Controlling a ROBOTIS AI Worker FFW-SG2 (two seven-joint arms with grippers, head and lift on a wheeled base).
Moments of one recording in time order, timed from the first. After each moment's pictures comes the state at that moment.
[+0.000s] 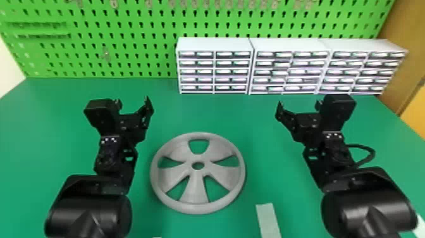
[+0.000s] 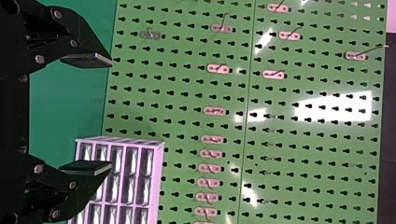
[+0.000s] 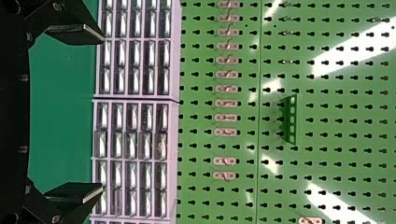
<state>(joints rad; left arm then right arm) -0.08 0.03 -0.04 -1.60 0.10 -0.01 0.12 -0.12 -0.13 0.12 -1.64 -0.13 0.12 -0.10</state>
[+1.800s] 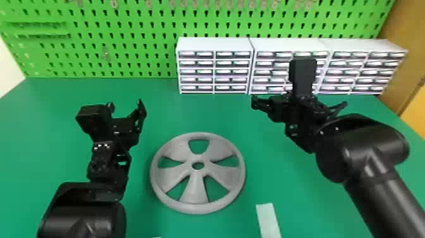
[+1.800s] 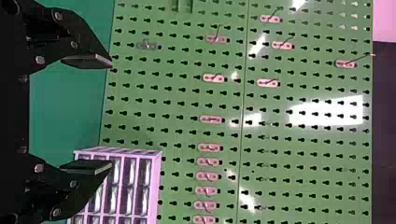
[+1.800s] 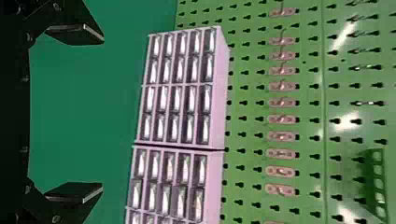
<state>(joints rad) -0.05 0.03 -0.02 -1.62 0.08 -0.05 0.11 -0.39 -0.23 0.29 -1.66 -0.39 0.66 -0.18</state>
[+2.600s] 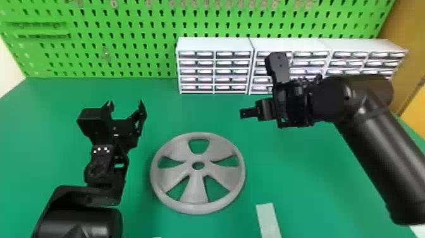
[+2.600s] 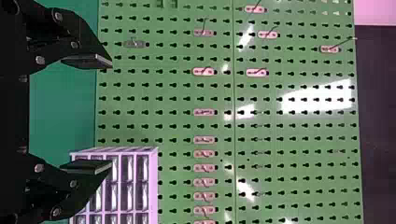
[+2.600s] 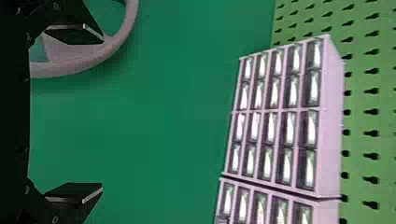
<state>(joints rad) -0.01 0.07 -0.04 -1.65 0.03 -0.07 0.11 -0.71 -0.23 0.40 -1.43 -0.71 1.16 -0.26</state>
